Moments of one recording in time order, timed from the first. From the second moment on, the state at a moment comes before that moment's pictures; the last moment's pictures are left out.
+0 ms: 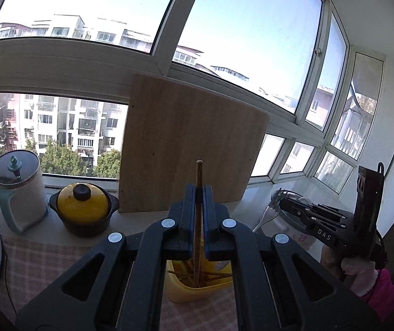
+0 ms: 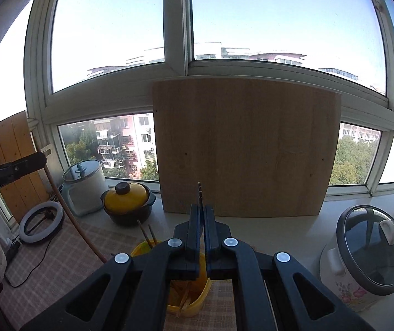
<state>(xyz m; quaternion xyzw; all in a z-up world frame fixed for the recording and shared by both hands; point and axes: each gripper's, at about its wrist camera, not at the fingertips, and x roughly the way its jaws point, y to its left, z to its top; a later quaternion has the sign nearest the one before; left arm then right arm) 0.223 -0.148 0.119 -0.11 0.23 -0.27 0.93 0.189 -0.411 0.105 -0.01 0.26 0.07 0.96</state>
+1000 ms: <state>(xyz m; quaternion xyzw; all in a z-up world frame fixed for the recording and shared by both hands) 0.243 -0.195 0.041 -0.07 0.31 -0.27 0.91 0.237 -0.407 0.028 -0.01 0.35 0.07 0.94</state>
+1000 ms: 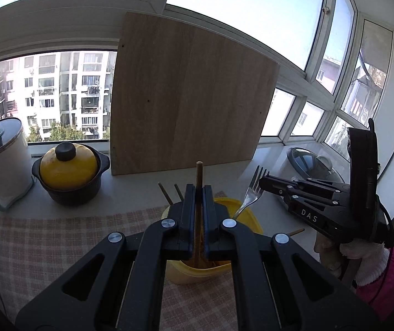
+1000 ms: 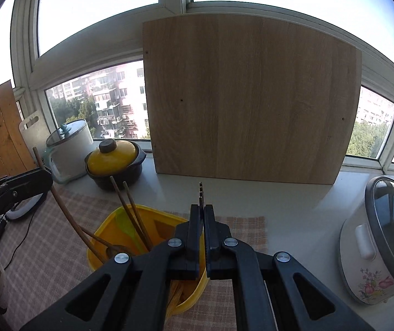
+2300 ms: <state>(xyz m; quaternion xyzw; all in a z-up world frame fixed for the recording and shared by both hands) 0.211 -0.185 0.028 -0.08 0.33 -0.27 0.90 0.215 -0.421 0.030 0.04 0.36 0.09 0.93</state>
